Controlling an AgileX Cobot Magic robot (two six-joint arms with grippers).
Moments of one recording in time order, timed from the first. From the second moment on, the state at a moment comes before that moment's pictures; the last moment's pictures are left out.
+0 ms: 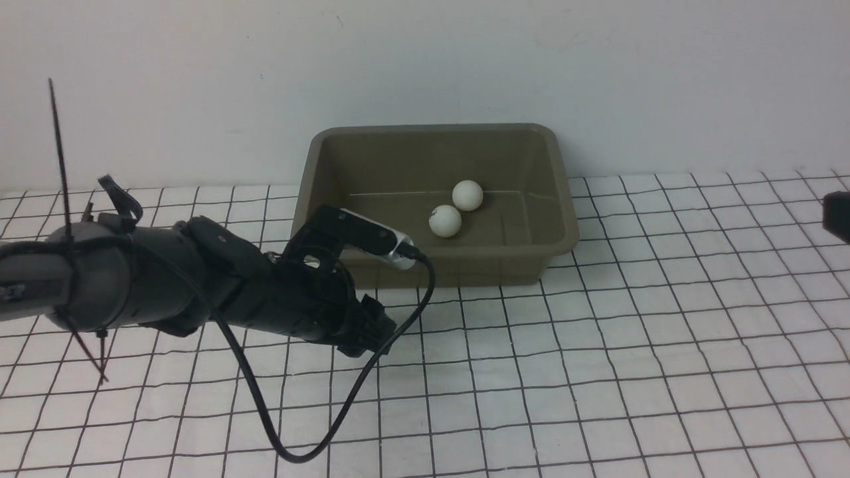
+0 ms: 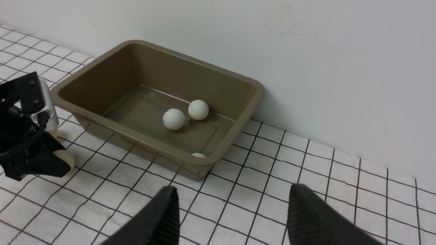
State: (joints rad) right arm 0.00 0.73 -0.79 0.68 0.72 -0.83; left arm -0.36 1.75 -0.95 -1.11 0.32 1.21
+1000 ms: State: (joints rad) right arm 0.00 0.73 -0.79 0.68 0.76 -0.84; left arm -0.36 1.62 -1.15 -1.74 -0.17 1.88
